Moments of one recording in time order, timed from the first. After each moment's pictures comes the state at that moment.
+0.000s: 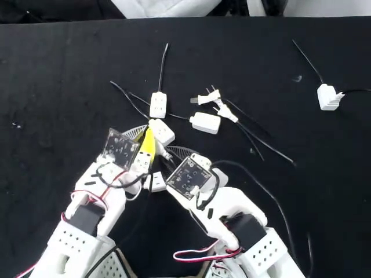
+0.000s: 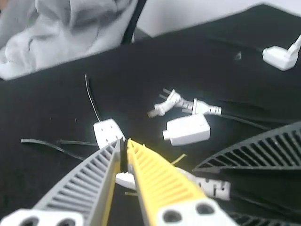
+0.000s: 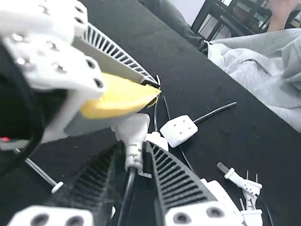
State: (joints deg) left arm 20.3 -81.3 85.0 20.2 -5.2; right arm -35.9 -91.6 86.5 36.5 22.5
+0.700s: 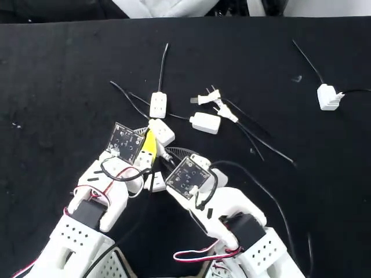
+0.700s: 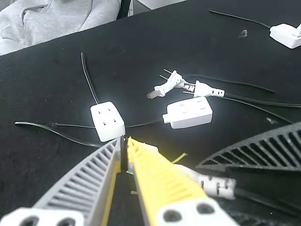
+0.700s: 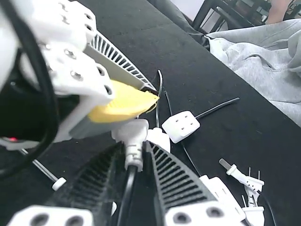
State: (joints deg) left arm 20.3 -76.5 83.6 20.2 -5.1; right arm -35.9 -91.6 86.9 36.5 22.5
